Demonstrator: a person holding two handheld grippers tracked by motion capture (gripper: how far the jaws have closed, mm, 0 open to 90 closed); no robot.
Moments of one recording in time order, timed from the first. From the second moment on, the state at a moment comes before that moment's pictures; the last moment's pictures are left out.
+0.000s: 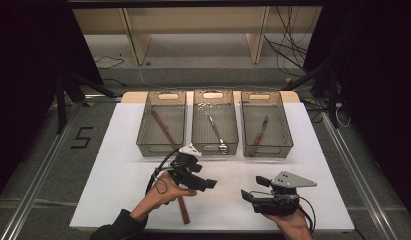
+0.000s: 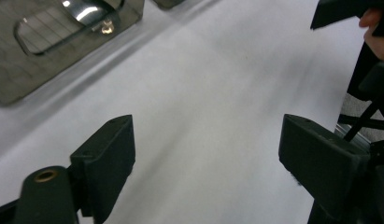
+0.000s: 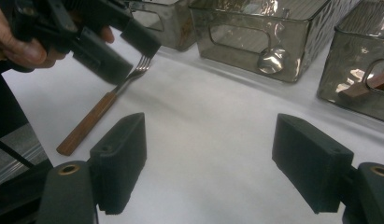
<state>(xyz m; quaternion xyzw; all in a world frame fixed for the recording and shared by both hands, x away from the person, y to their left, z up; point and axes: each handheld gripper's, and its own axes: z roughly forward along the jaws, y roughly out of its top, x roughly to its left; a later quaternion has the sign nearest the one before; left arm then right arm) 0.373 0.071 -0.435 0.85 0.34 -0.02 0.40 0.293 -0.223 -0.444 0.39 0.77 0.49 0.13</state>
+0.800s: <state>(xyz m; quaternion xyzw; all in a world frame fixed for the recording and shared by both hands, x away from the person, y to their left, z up) 0.326 0.105 -0.473 0.91 0.29 -0.04 0.29 0.293 -0.220 -0.446 0.39 0.78 0.48 0.13</state>
